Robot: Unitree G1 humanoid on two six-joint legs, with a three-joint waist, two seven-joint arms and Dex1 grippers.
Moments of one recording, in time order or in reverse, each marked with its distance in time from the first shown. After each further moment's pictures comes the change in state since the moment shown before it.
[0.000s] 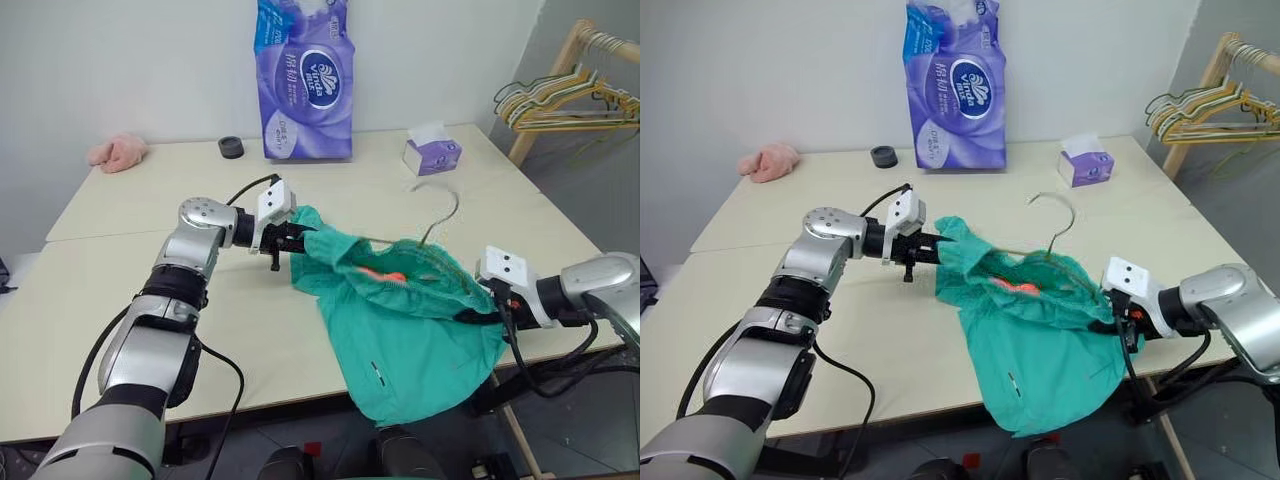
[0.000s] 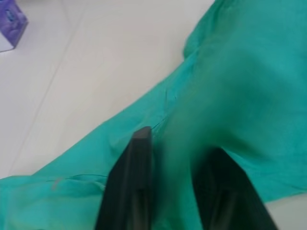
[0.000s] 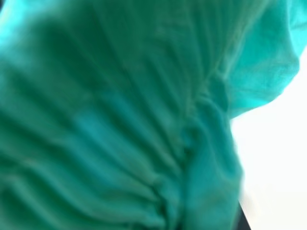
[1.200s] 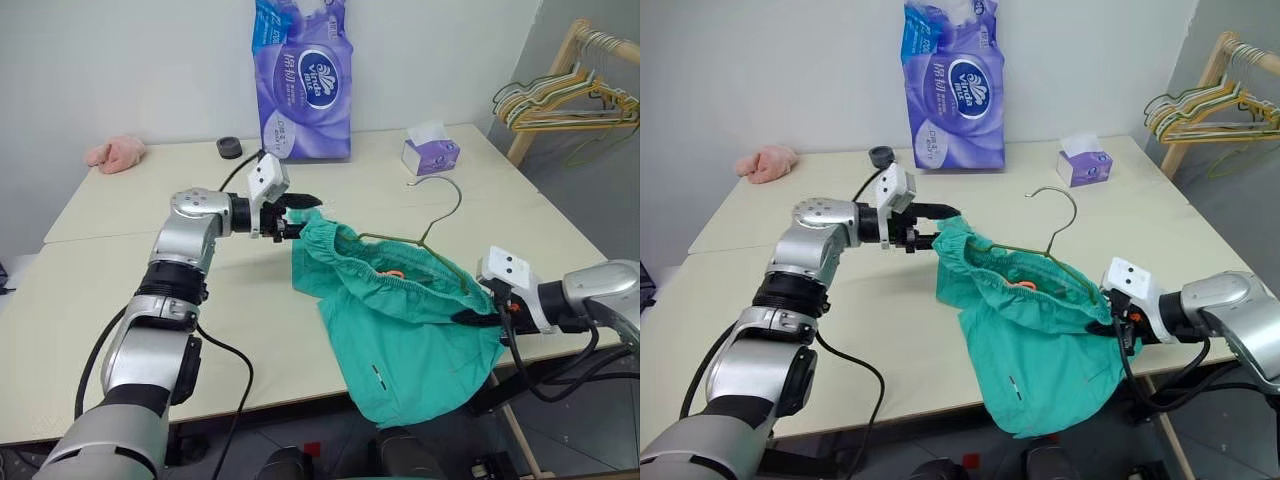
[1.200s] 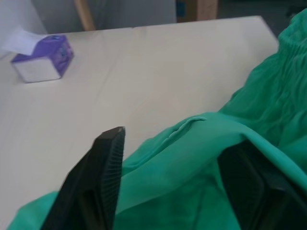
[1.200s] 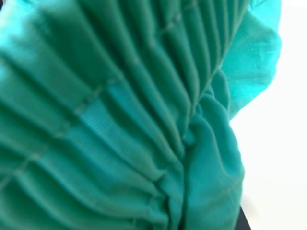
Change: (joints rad) left arm 0.009 0.014 0.083 -0.088 0.008 0.019 0.123; right arm 0.035 0.025 -0.064 -0.052 0.080 0.094 -0.098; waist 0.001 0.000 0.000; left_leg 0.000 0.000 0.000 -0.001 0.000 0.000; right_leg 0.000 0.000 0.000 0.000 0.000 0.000
